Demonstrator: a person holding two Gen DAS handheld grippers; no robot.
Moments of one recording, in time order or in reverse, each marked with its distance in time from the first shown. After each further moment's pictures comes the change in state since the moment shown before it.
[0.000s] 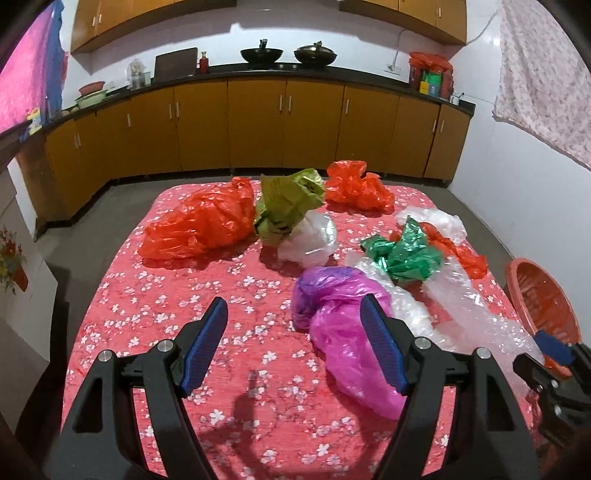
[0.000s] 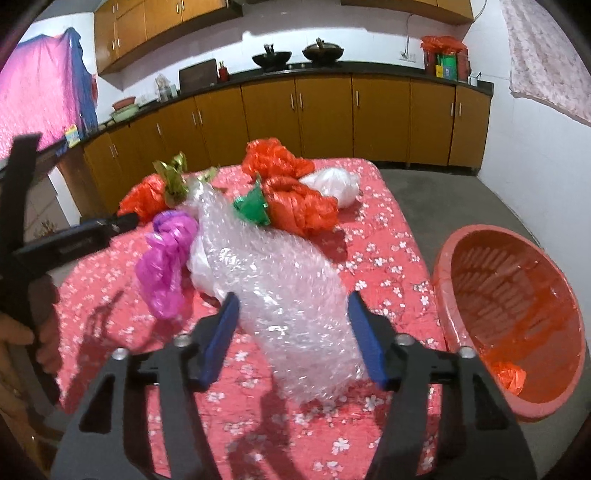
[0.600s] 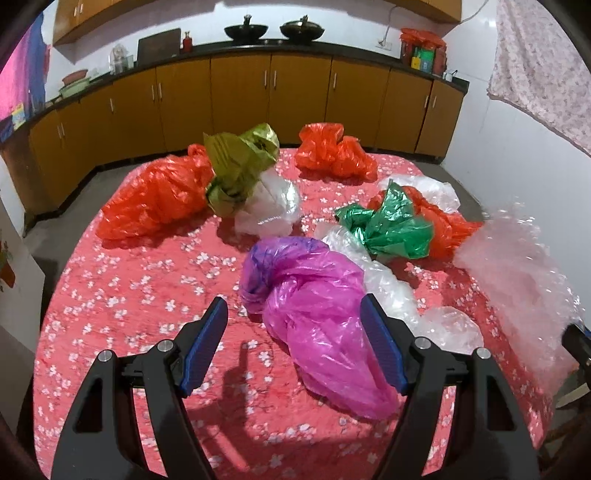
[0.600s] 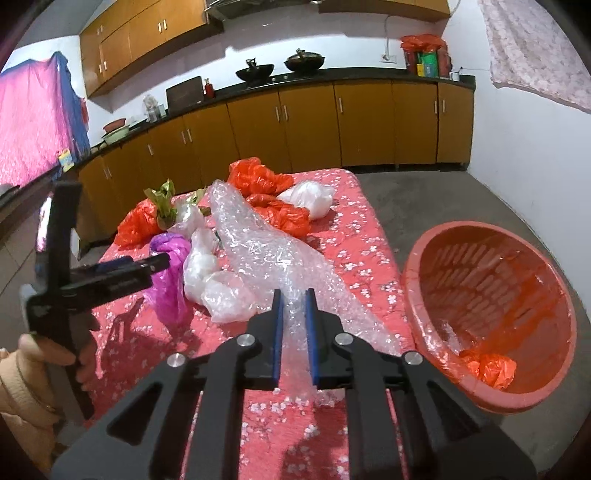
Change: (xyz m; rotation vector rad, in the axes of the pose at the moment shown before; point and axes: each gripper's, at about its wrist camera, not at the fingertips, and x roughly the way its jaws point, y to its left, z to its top) left arm 0.036 -0.033 -0.007 0.011 0.101 -0.042; right arm -0.037 -0.030 -0.001 0.091 -0.069 0.004
